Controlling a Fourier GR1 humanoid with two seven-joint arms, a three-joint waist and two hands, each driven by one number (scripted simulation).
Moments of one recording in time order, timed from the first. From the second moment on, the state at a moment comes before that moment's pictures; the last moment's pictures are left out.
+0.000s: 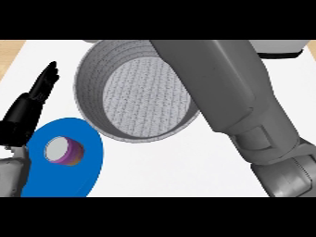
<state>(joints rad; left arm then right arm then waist) -0.22 0.25 0.11 -1.56 -0.17 -0.14 0.00 -1.51 -0.01 -0.01 -0.76 0.74 0.11 0.92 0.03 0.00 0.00</state>
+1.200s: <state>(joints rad) -0.22 0.24 0.11 -1.57 -0.18 -0.13 0.01 -1.52 -0.02 -0.08 -0.69 0.66 -0.09 0.82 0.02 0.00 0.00</state>
